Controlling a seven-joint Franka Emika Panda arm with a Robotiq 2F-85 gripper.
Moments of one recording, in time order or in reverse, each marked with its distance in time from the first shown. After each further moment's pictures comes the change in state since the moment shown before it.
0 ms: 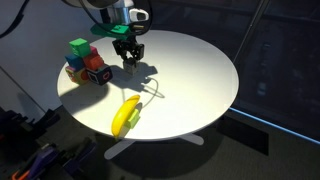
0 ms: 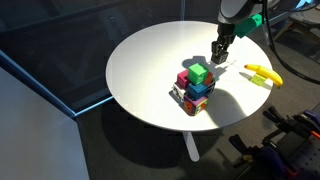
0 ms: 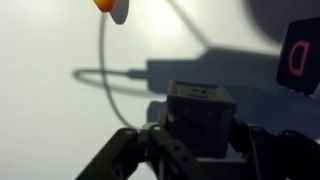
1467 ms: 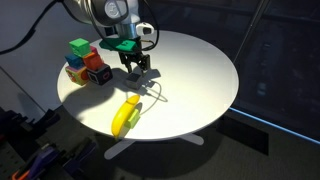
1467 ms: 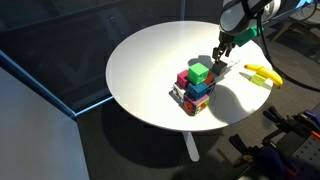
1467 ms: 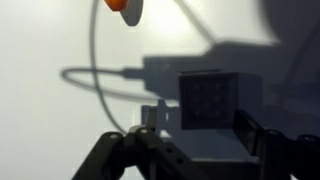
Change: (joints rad) arm -0.007 0.097 -0.031 0.023 -0.009 0.073 0.000
